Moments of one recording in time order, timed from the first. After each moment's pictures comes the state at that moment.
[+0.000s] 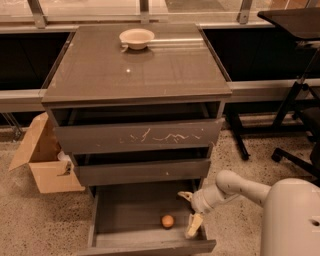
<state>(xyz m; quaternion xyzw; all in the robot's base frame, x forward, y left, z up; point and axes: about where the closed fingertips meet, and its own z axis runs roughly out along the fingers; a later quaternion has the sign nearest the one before) 0.516 -0.111 0.312 -0.65 0.65 0.32 0.23</state>
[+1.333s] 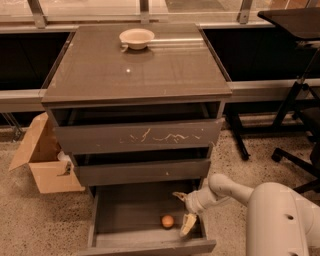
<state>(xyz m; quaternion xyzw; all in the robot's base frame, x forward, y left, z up) 0.540 -0.094 0.257 -0.66 0.63 0.31 0.25</state>
